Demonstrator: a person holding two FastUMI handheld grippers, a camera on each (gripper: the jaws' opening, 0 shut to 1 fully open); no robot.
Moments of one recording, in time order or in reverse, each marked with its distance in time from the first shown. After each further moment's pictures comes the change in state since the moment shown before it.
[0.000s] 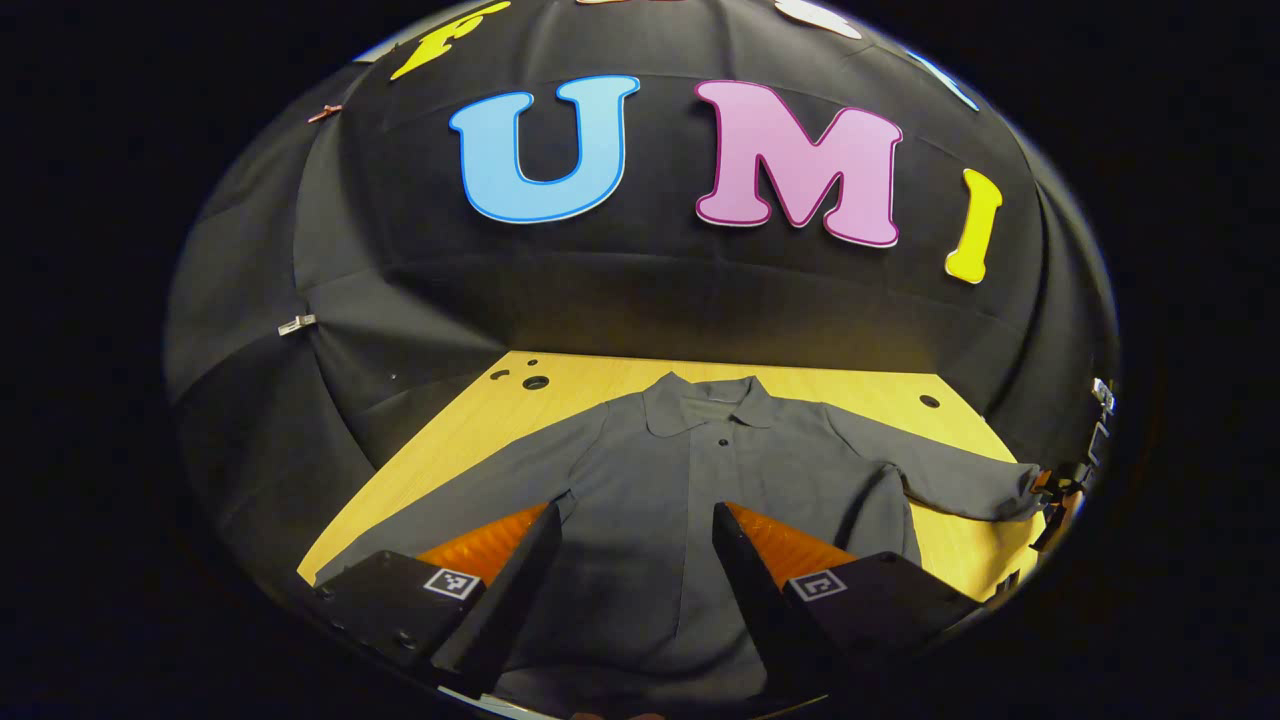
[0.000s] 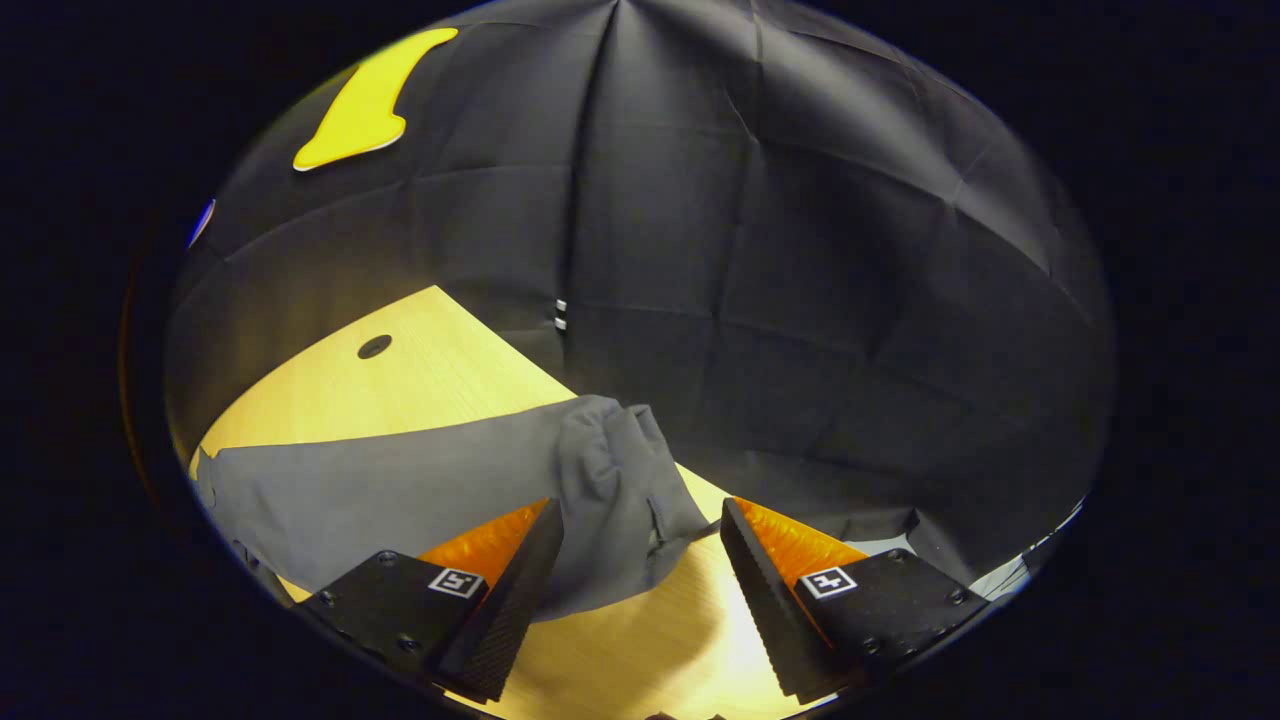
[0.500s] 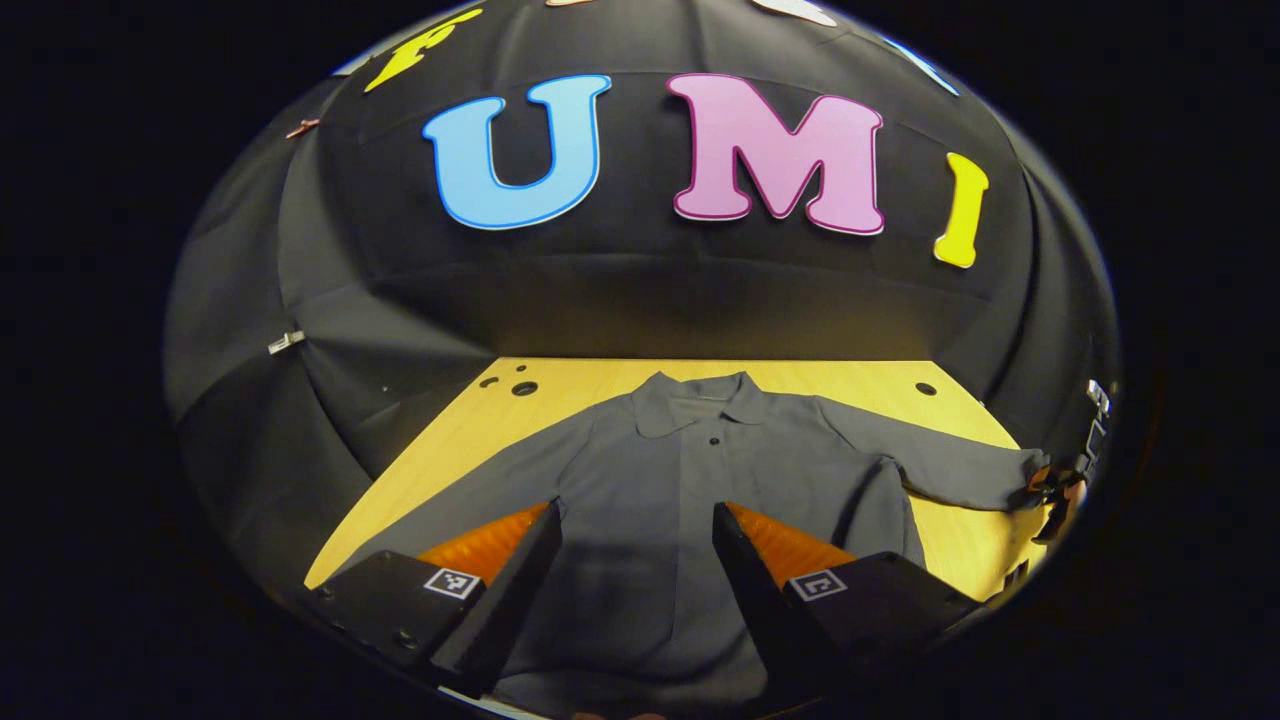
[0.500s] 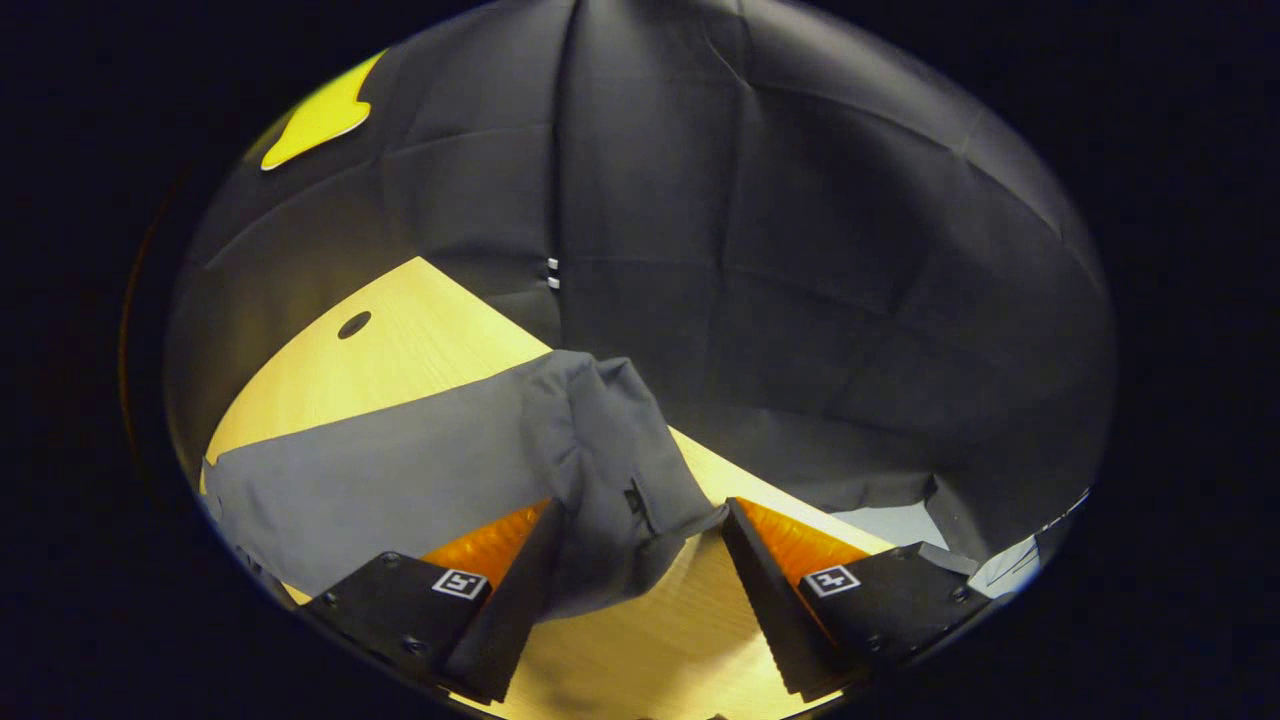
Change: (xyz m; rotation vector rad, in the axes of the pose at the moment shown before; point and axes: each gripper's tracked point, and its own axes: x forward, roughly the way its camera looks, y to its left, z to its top) left arm 0.005 -0.019 0.013 0.067 -0.021 -0.026; right arm 0.023 0.003 -0.027 0.028 0.118 0.046
